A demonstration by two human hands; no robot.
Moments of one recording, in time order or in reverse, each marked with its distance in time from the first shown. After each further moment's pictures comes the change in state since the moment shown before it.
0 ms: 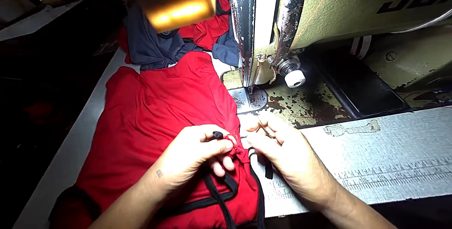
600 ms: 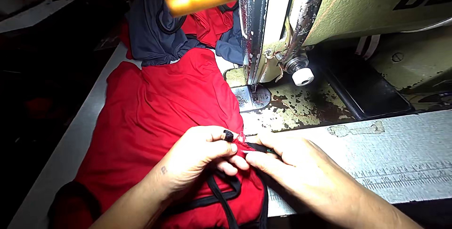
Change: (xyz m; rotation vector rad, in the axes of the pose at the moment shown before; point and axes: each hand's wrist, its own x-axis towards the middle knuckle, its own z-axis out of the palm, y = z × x) left_hand -0.002 0.002 0.005 -0.084 -0.022 -0.083; right_hand -0.007 -0.020 -0.015 -0.661 -0.212 0.008
